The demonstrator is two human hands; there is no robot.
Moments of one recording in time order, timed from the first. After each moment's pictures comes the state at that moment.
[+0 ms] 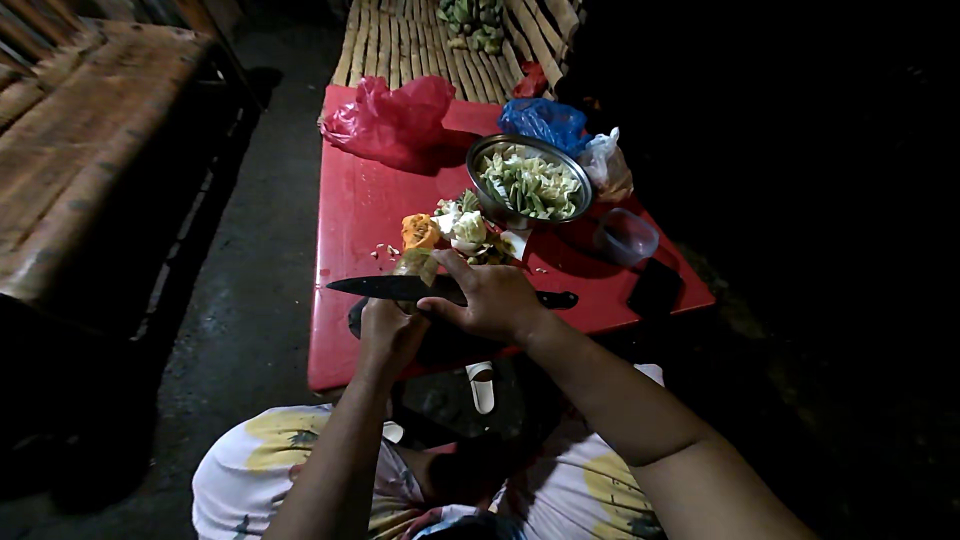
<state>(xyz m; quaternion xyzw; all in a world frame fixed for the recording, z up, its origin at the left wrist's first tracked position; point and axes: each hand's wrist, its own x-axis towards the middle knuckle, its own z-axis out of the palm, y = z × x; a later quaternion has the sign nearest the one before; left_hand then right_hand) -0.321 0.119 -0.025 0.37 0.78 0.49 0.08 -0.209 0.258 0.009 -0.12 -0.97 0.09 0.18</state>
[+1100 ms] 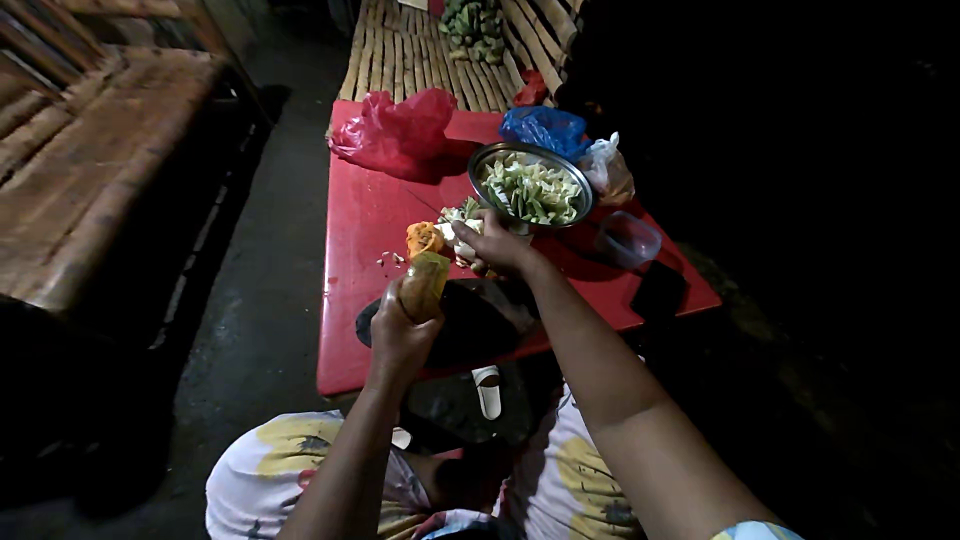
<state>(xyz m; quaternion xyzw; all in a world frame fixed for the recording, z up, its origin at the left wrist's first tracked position) -0.317 0.123 -0.034 0.37 0.77 0.52 0.07 -0.255 0.330 0.022 -0.31 -0.80 0.51 0.08</state>
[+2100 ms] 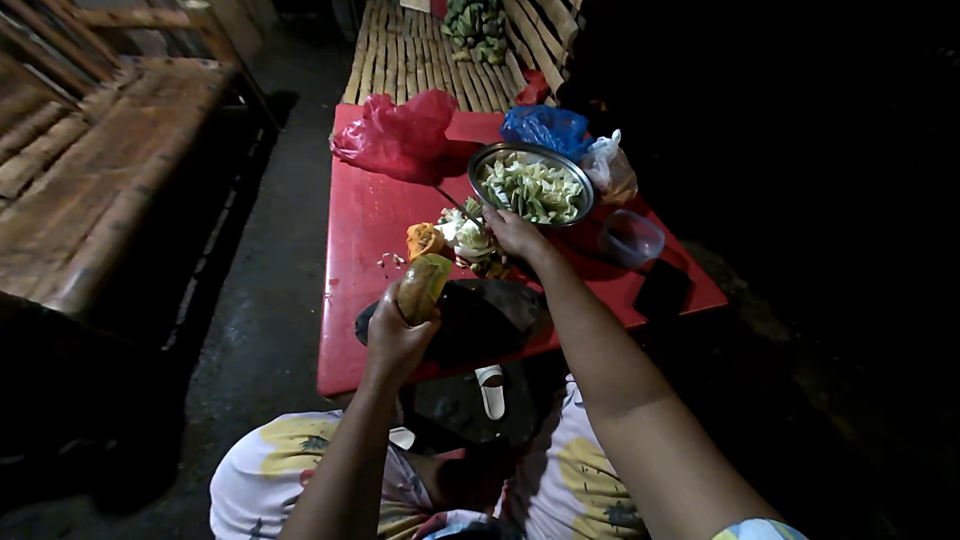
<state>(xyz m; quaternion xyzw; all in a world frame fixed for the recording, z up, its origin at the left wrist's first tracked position) -0.319 0.119 -0.031 0.37 0.76 0.52 0.11 -0.250 0.364 0.023 -0.37 -0.82 0.42 0.07</state>
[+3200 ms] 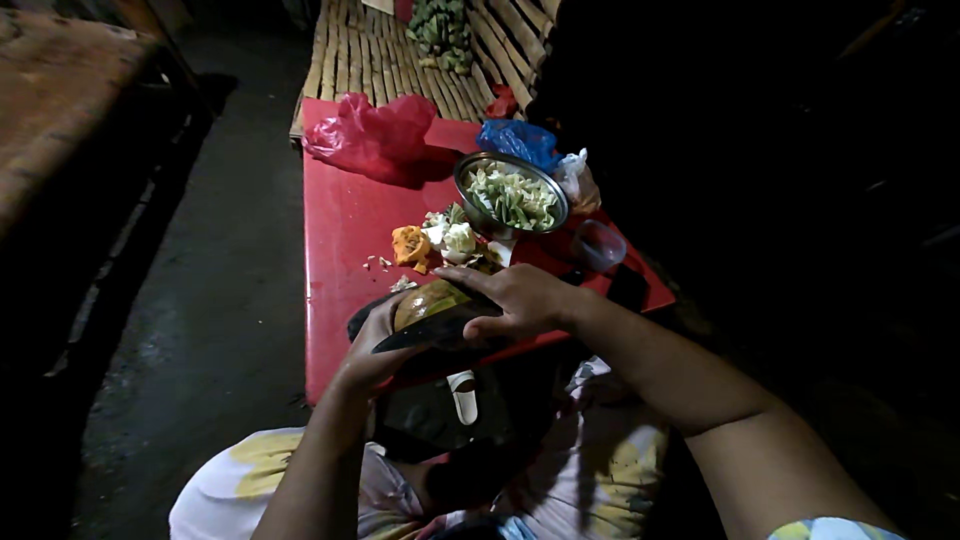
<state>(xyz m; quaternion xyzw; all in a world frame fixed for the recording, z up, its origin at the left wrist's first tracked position) -0.350 0.100 -0.033 0.44 0.56 0.61 0.34 -0.184 0.277 0.059 -0.01 -0.99 0.16 0.00</state>
